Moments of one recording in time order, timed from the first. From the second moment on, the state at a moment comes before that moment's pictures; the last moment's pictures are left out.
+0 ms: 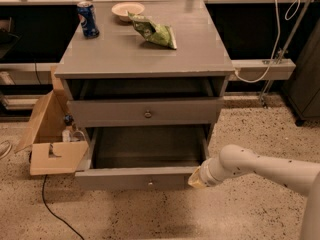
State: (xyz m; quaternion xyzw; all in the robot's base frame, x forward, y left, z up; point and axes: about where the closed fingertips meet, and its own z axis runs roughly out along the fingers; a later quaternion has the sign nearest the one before) arm 0.541 -0.141 0.405 -0.58 0.77 0.15 0.21
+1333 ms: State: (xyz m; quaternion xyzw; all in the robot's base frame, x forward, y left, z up) arm 0.567 -0.131 0.395 -0.62 0.70 0.15 0.31
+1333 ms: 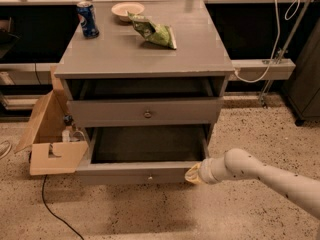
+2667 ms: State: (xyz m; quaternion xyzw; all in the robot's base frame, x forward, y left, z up) arm 0.613 -0.112 0.389 -0.61 0.67 0.15 0.40
